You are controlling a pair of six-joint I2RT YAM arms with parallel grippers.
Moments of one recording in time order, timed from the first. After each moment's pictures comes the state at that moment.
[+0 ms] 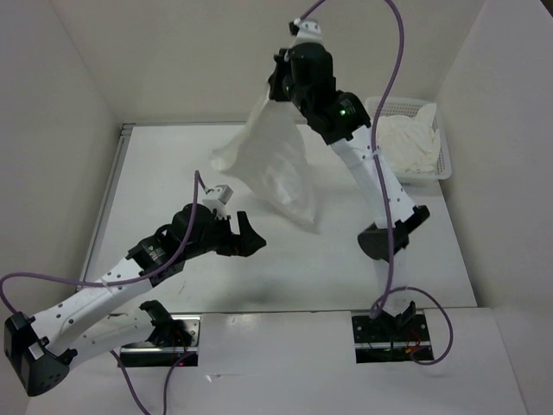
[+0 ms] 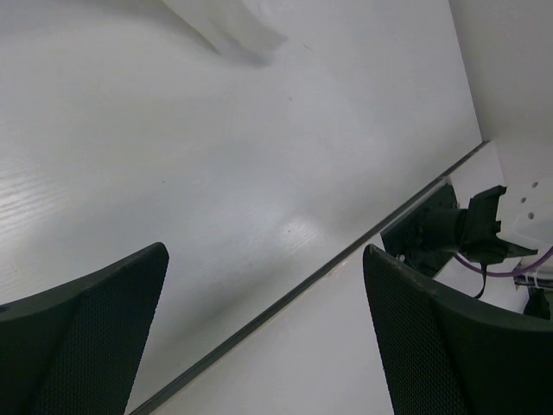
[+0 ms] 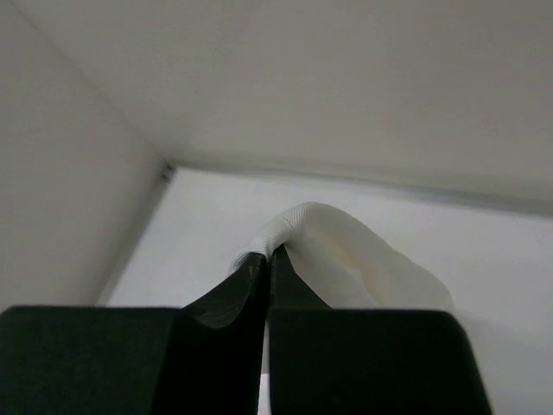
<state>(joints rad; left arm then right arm) -0.75 0.89 0.74 -0.35 0.08 -0.68 0.66 1.99 2.52 -0.73 0.30 0.34</state>
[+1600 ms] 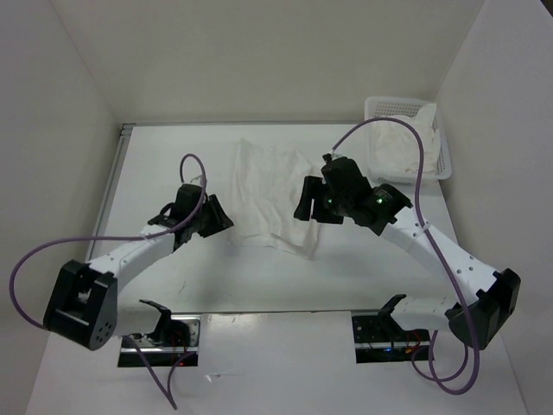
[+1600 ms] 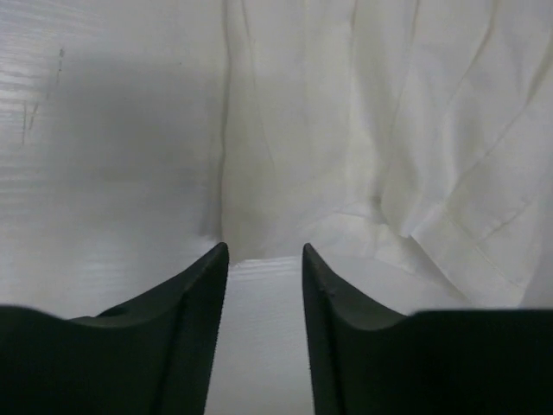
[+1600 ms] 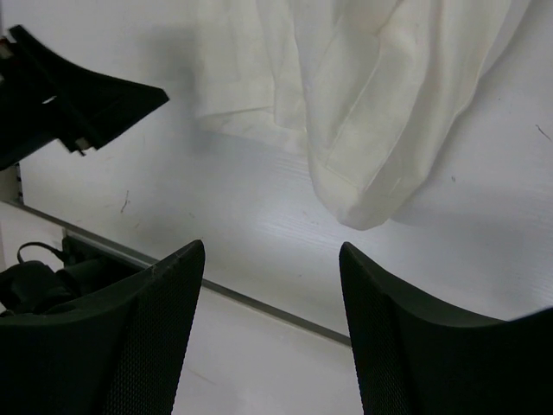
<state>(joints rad) -0.36 1.24 0.68 -0.20 0.07 -0.72 0.69 1.23 1.22 -0.79 0.02 0.69</state>
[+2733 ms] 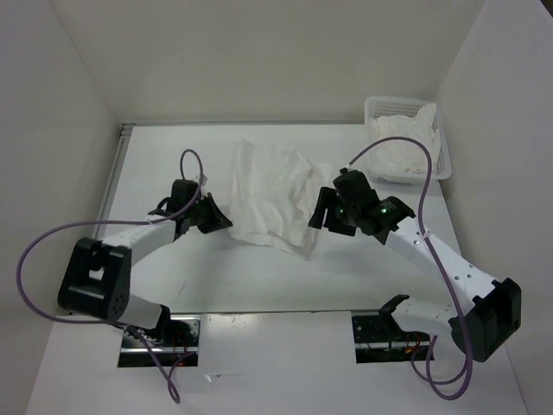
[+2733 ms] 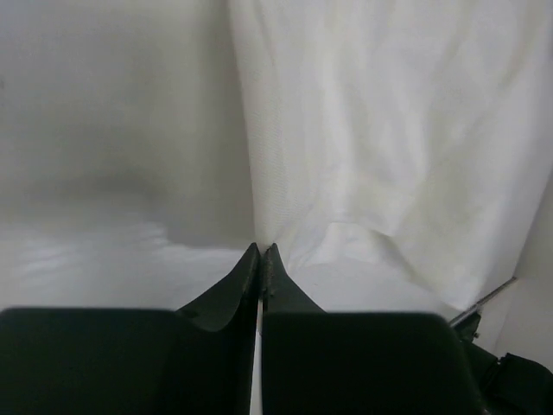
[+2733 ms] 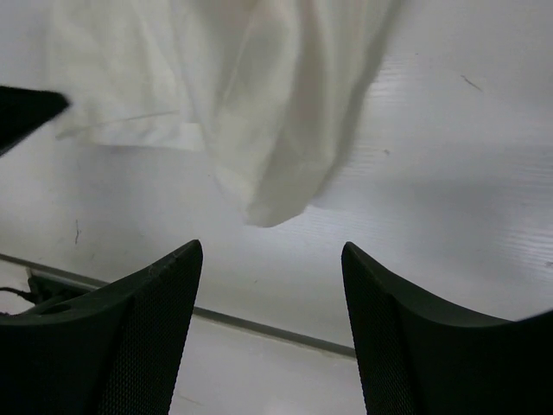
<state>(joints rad) -0.22 1.47 0.69 -0.03 0.36 -0.70 0.59 1.15 1.01 -0.73 0.03 0.73</state>
